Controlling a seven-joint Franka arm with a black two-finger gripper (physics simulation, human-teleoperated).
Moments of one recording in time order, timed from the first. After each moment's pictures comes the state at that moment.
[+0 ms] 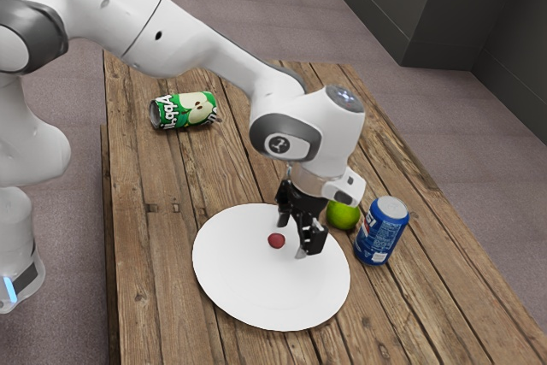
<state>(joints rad) -1.39 0.09 1.08 -2.02 -0.10 2.05 -0.43</state>
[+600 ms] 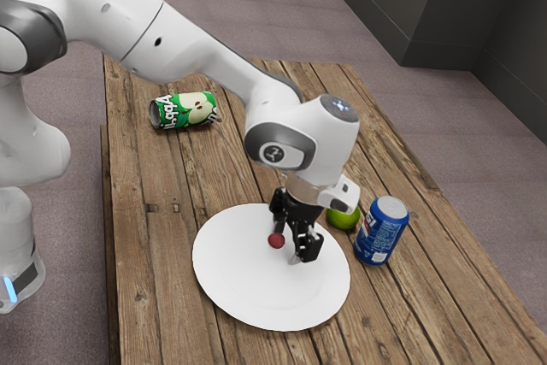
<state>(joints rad) -1.41 0.09 1.08 -2.06 -0.10 2.08 -0.48</state>
